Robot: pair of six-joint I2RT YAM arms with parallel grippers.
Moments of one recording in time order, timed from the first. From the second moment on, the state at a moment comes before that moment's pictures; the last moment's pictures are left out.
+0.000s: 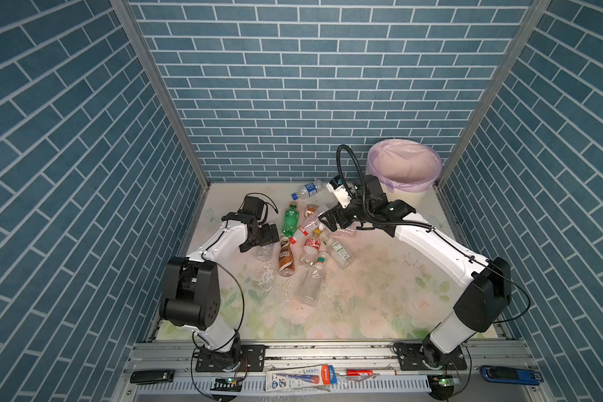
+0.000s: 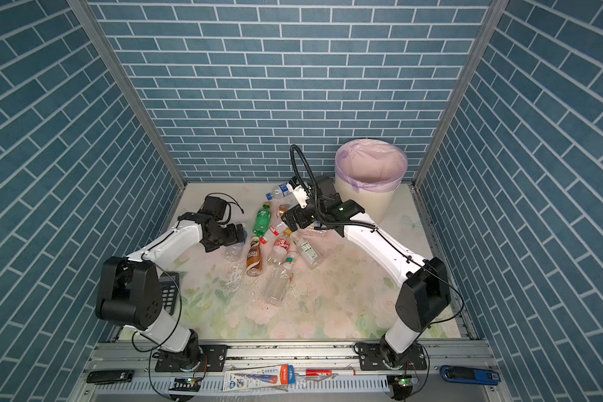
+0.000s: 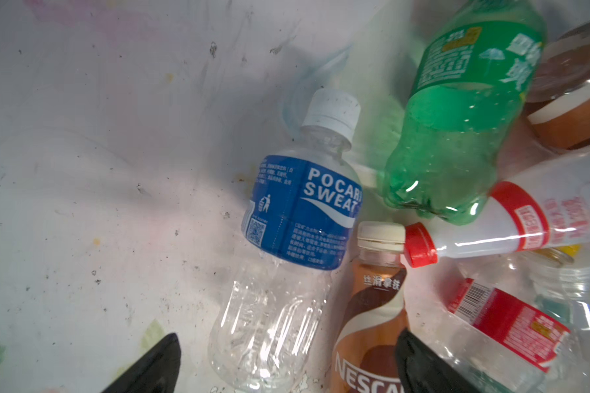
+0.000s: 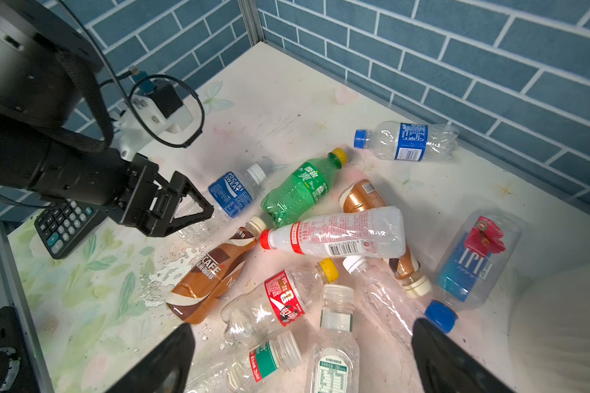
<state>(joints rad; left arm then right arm) -0.17 1.65 1.18 -0.73 0.03 -0.44 0.68 1.64 1.50 -0.50 -0.23 -0.01</state>
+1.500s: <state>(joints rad) -0.16 1.50 1.29 -0.48 0.35 -0.30 0.58 1.64 1.53 -0.41 -0.28 0.36</state>
